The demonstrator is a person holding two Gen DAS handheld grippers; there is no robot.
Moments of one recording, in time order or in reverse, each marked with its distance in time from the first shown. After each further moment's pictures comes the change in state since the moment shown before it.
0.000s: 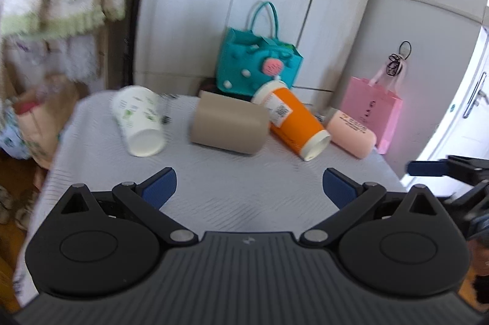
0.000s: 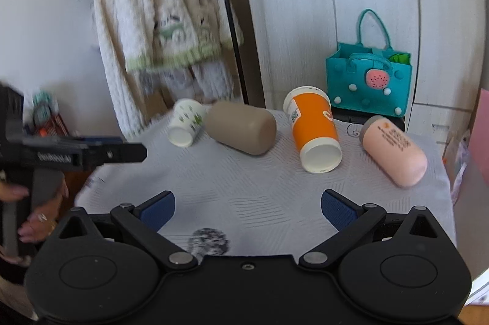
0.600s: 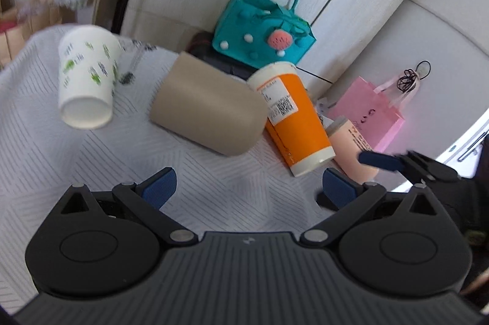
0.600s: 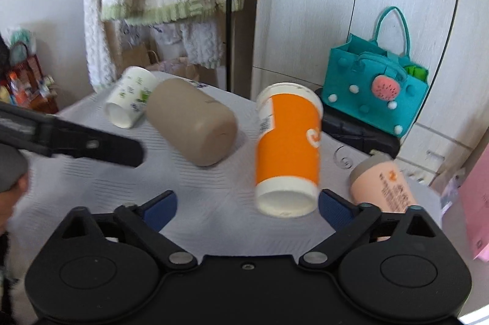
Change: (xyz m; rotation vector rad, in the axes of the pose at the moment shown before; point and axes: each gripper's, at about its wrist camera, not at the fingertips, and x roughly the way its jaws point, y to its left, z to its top) left arm 0.102 0.013 0.023 -0.264 0.151 -0.065; right arm 0.105 -0.042 0.052 -0.199 0.142 -0.079
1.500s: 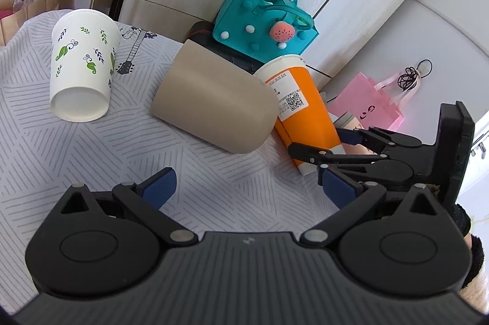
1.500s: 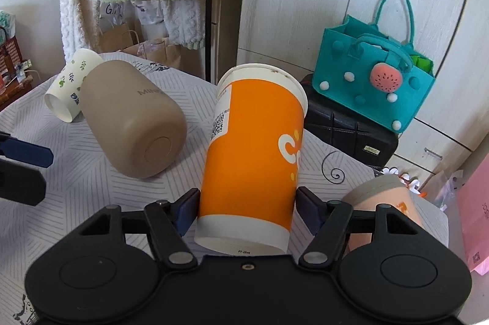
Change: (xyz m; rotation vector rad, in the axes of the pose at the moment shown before) left arm 0.014 0.009 0.001 -0.021 0.025 -0.012; right arm 0.064 -0.031 0.018 -0.003 0.057 -0.029
